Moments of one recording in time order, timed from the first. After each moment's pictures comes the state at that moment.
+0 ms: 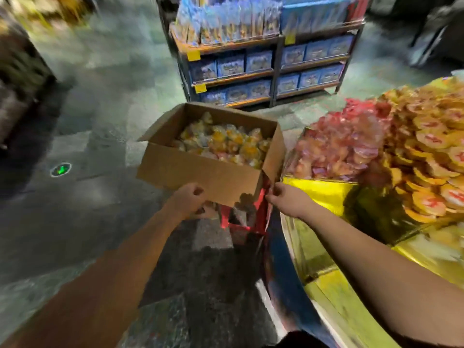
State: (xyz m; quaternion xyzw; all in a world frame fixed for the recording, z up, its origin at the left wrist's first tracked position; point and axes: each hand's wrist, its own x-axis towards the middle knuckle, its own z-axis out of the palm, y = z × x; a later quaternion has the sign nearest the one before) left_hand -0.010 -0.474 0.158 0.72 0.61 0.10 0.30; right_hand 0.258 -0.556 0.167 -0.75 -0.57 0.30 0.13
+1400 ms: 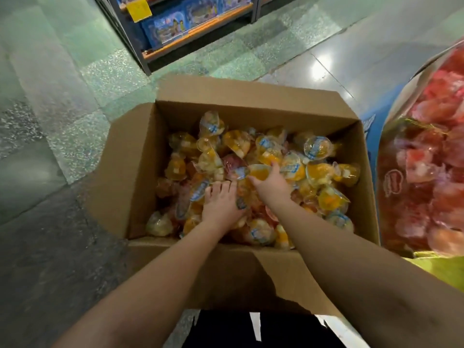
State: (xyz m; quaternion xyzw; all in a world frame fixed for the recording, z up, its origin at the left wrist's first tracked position) left_hand 0.033 0.061 -0.054 0.88 0.42 -0.16 0.18; right_hand 0.173 0.024 -0.037 -0.89 -0.21 0.37 0.19
